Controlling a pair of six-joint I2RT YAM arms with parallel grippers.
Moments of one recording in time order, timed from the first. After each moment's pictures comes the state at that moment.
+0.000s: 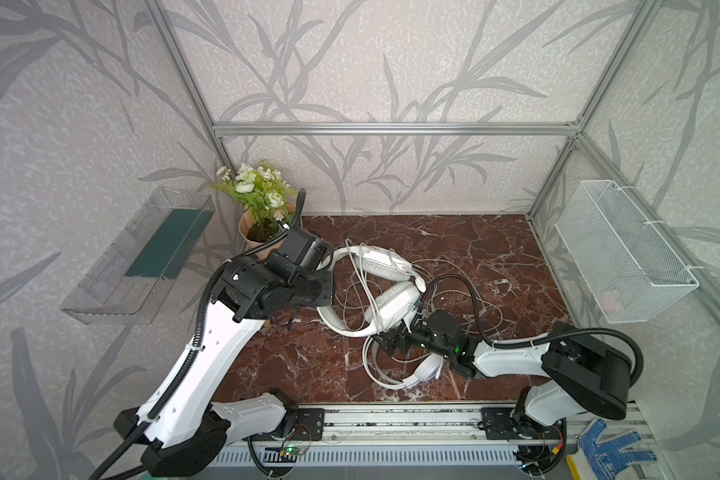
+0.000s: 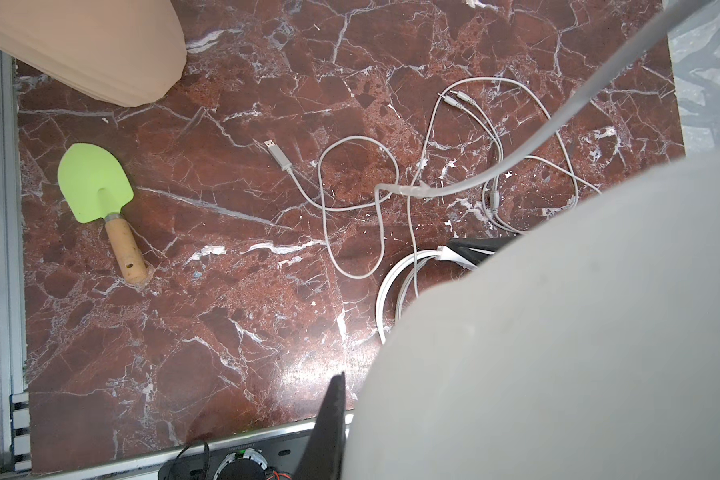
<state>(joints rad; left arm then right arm) -0.59 1.20 1.69 -1.48 -0.10 -0.54 0.98 1.55 0.50 0.83 -0.10 0.31</state>
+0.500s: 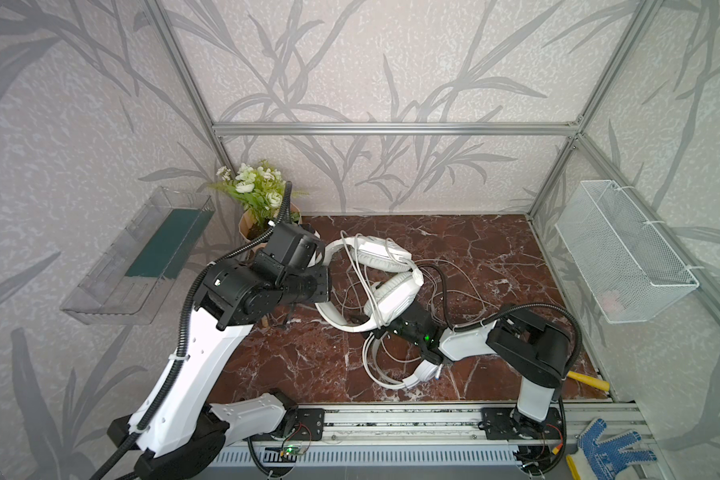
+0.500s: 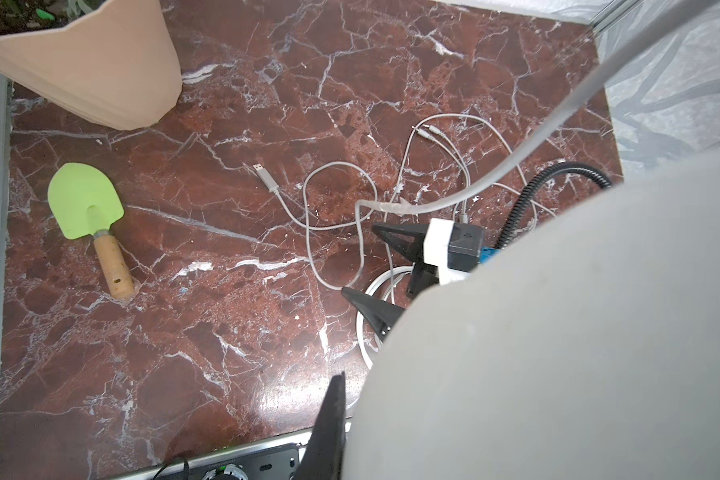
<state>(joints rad) -0.59 1.19 1.79 -1.48 -0.08 -0.56 0.99 1.87 0.76 0.95 -0.02 0.31</state>
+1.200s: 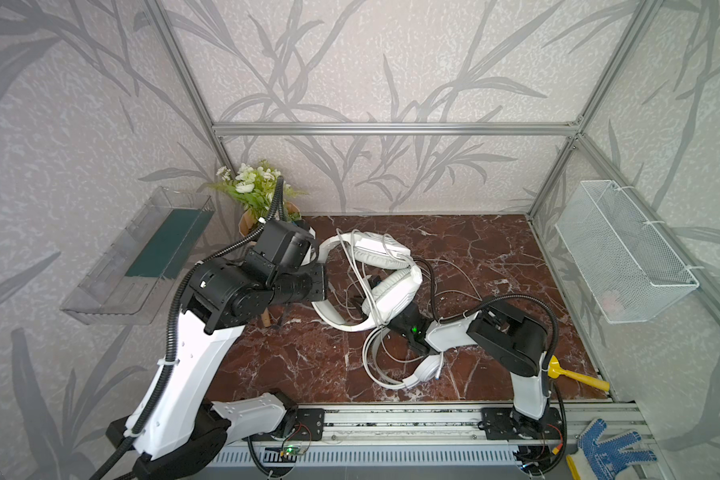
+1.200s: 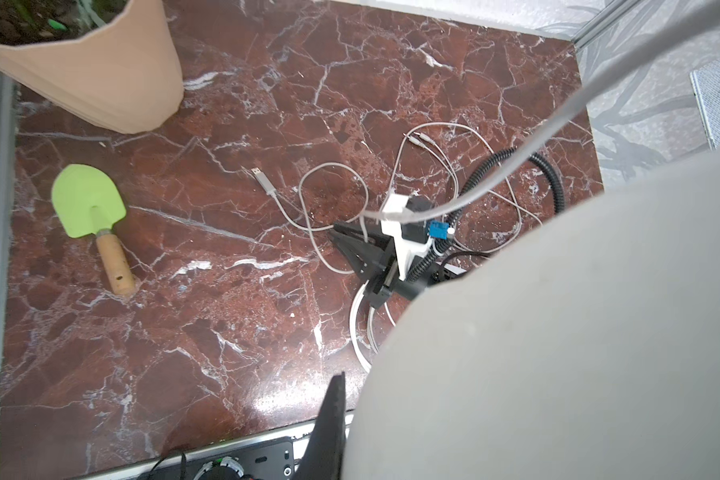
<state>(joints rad) -0.59 1.23 1.91 -1.56 -0.11 -0.57 0.97 1.97 0.86 0.93 0.01 0.27</state>
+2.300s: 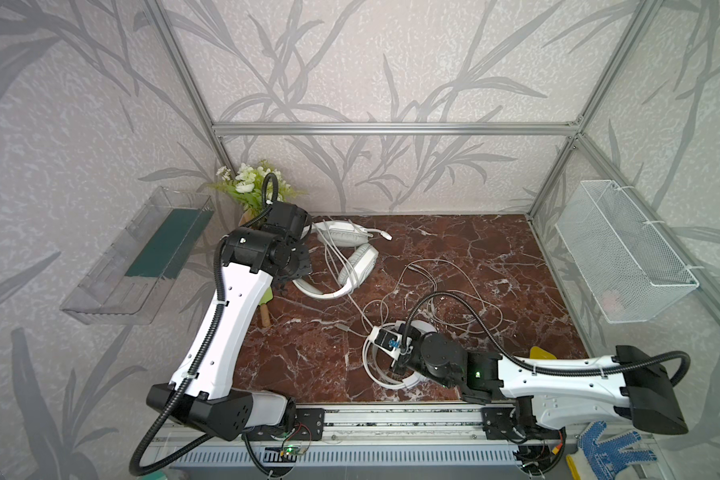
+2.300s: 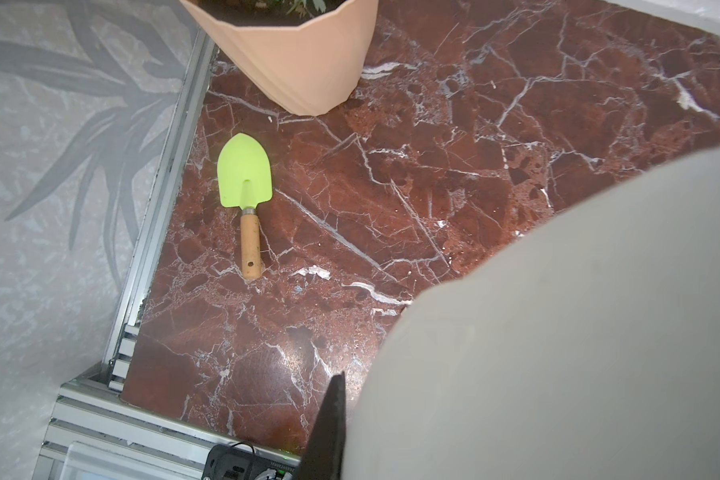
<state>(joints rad) -0.24 1.36 1.69 -1.44 -0.24 -0.51 1.36 1.20 0.70 0.25 0.35 -0.28</state>
